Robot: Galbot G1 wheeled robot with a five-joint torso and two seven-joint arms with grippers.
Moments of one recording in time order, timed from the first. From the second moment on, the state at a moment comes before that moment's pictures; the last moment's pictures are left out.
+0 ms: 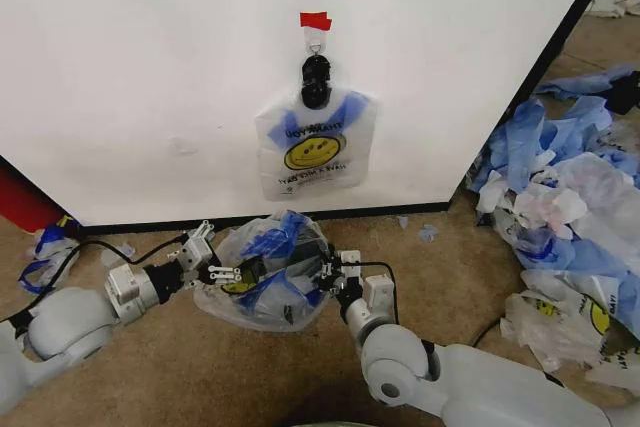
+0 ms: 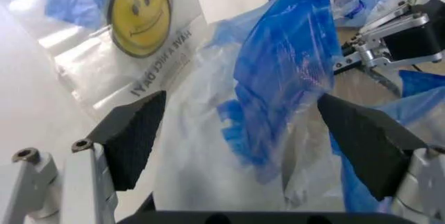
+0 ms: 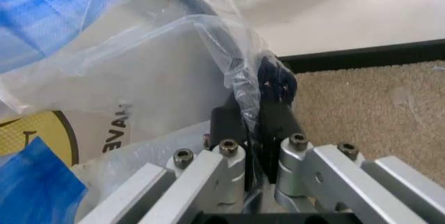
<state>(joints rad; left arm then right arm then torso) 1.08 -0.21 0.00 -2.02 -0.67 -0.31 0.10 -0.62 0.91 -0.68 2.03 1.04 0.01 0.87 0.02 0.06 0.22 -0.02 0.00</state>
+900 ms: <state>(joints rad) 1.08 -0.25 0.02 -2.00 -0.66 -0.31 0.08 -0.62 0.91 -0.68 2.02 1.02 0.01 0.86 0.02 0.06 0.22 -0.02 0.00</state>
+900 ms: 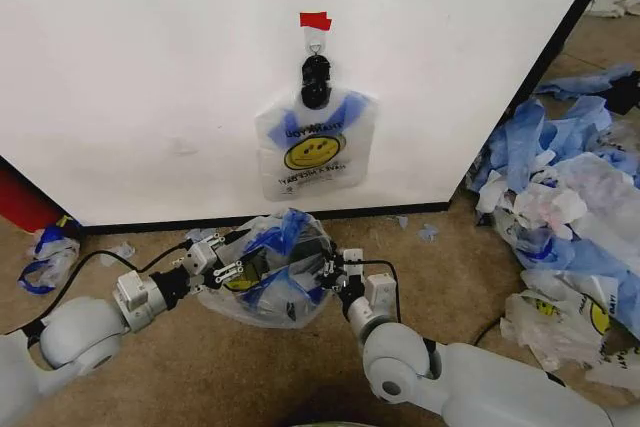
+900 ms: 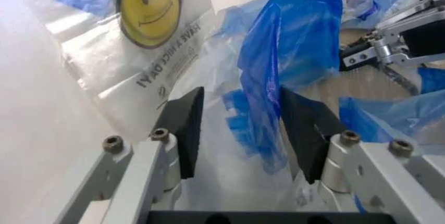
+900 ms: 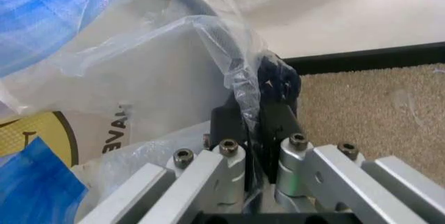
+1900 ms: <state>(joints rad) 1.05 -0.27 0.01 -1.97 -0.71 -0.32 0.05 -0.64 0.89 -0.68 2.06 1.02 0.02 0.85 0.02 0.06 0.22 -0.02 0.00</state>
